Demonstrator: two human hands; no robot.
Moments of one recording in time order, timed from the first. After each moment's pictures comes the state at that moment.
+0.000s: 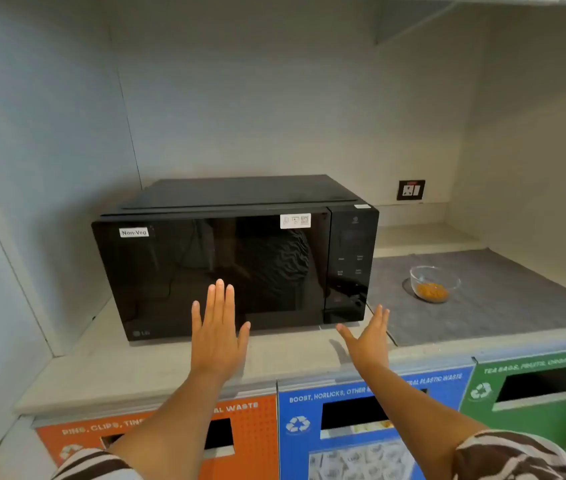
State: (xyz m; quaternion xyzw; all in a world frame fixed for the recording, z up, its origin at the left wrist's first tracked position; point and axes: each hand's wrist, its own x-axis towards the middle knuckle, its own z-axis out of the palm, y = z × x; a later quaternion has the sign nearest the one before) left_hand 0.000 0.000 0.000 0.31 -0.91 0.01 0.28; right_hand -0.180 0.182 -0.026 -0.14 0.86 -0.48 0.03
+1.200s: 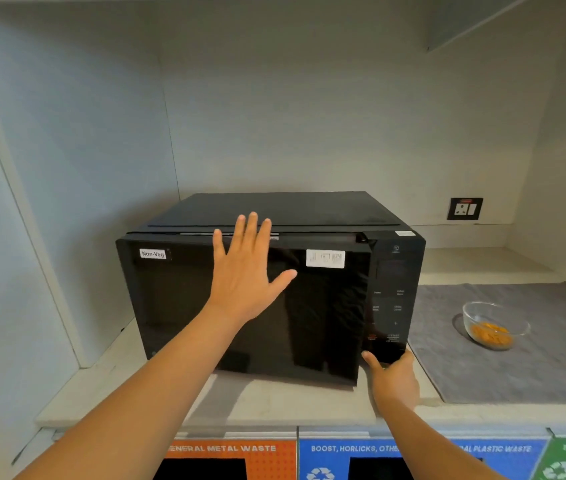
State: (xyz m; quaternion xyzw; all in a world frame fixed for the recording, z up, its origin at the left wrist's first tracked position) left_hand -0.041 -0.012 0.151 0.29 -0.90 0.10 0.30; right_hand -0.211 0.144 -0.037 -0.07 0.82 -0.57 0.05
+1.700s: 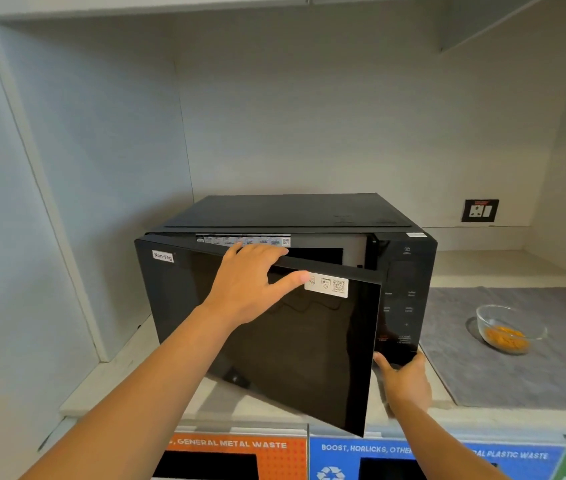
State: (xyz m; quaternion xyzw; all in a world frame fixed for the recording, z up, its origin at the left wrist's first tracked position) left_hand -0.007 0.000 0.165 0.22 -0.93 -0.03 0.28; right_hand -0.212 0.143 -0.040 -0.08 0.82 -0.57 0.05
